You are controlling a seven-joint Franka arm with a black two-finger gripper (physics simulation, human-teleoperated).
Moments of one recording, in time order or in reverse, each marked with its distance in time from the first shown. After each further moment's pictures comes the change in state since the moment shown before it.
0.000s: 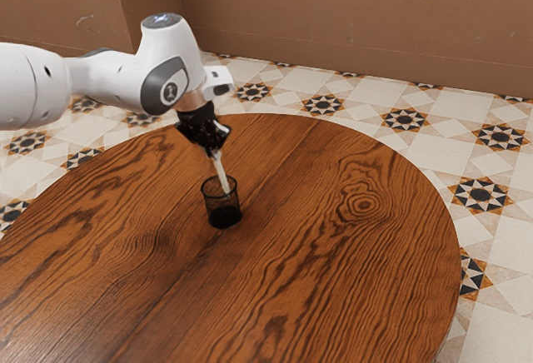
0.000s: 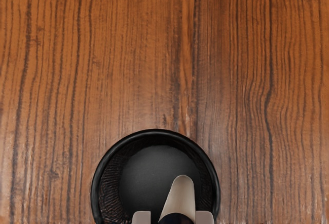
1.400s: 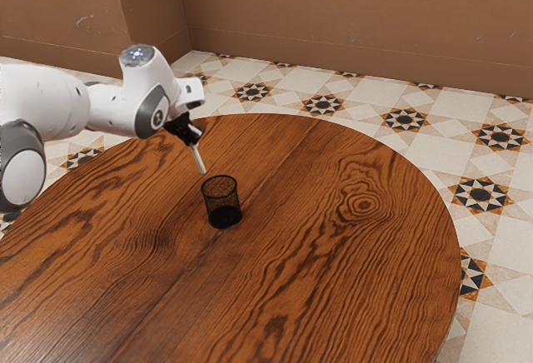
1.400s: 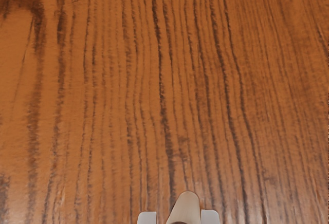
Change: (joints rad) arm 0.155 0.270 0.034 0.130 -0.010 0.361 0.267
